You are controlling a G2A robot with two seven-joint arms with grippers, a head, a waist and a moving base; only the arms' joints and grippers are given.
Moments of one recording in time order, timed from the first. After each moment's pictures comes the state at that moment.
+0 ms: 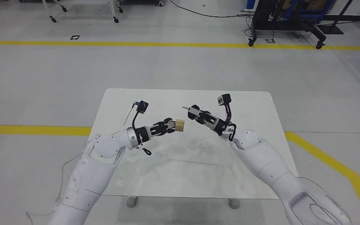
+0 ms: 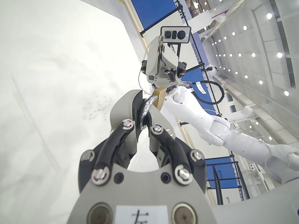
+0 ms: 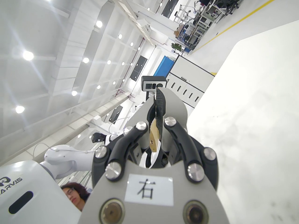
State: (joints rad) left arm 1.14 -1.17 -1.16 -1.43 -0.04 -0.29 -0.83; right arm -0.91 -1.22 0.81 -0.93 0.55 -0.80 0.66
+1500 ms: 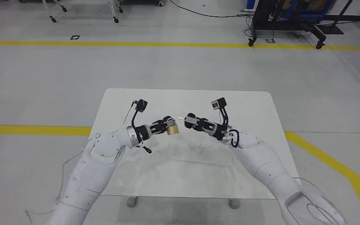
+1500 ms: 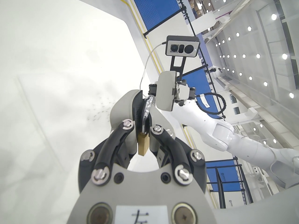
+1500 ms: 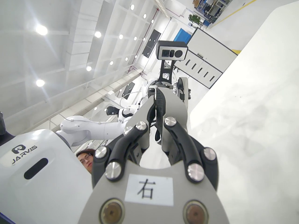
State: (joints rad) left arm 1.13 -1.16 -1.15 -1.43 0.00 -0.27 -0.75; right arm -0.92 -1.26 0.87 -0.88 0.68 -0.87 0.92
